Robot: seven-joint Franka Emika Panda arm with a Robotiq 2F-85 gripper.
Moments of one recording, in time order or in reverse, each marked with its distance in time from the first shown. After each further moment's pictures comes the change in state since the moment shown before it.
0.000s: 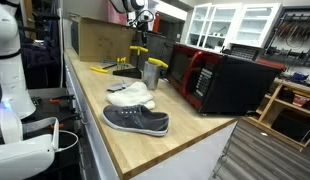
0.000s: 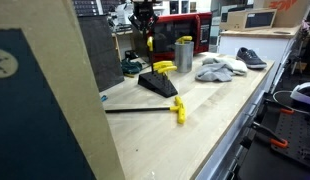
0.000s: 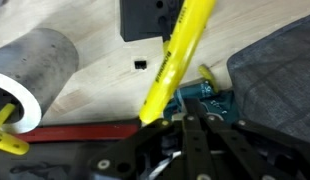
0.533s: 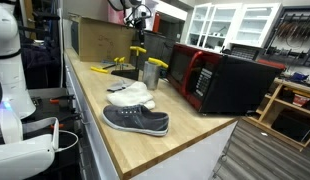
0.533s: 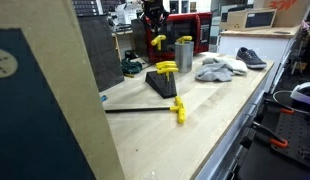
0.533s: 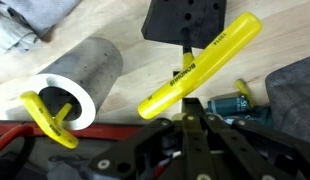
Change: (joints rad) arm 0.001 -0.085 0.000 -0.085 -0.087 -0.108 0.008
